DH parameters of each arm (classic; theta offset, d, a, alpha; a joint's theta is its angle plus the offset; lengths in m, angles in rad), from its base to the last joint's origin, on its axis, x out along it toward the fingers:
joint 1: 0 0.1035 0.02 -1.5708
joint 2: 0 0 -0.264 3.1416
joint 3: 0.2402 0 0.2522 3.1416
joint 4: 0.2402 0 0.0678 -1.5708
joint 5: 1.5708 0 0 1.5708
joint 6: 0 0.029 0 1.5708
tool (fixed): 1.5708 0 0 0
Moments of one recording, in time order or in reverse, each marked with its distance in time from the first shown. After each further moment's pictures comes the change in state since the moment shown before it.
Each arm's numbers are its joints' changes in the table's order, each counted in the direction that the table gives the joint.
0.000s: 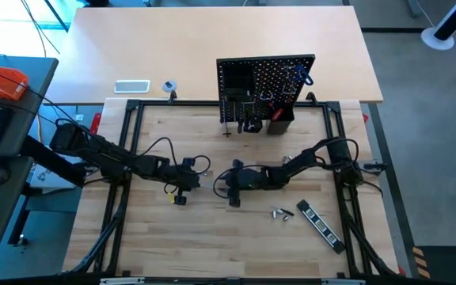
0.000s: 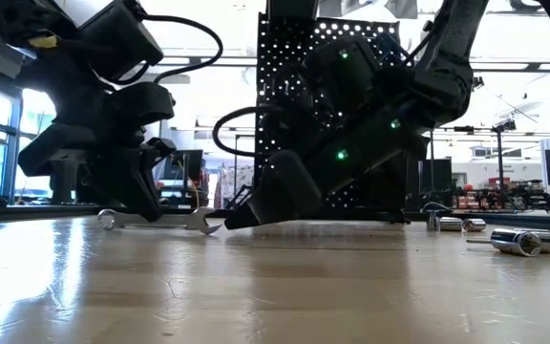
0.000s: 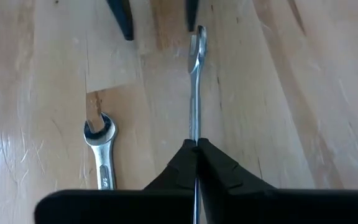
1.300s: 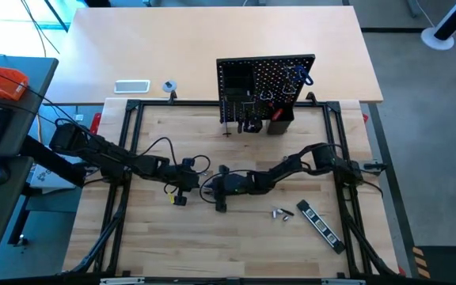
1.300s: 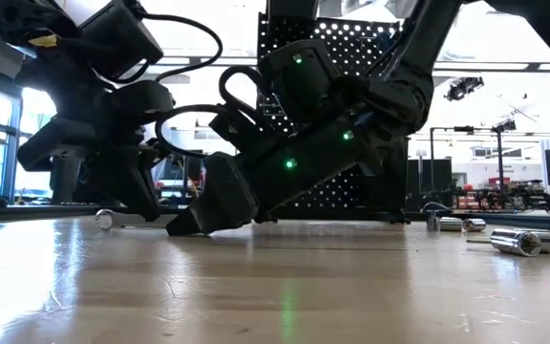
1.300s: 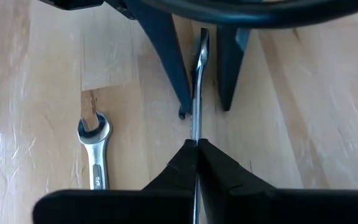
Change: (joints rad) left arm 0.000 -0.004 0.002 0.004 0.016 -0.043; right arm 0.012 0.183 0.237 0.043 -0.022 0.039
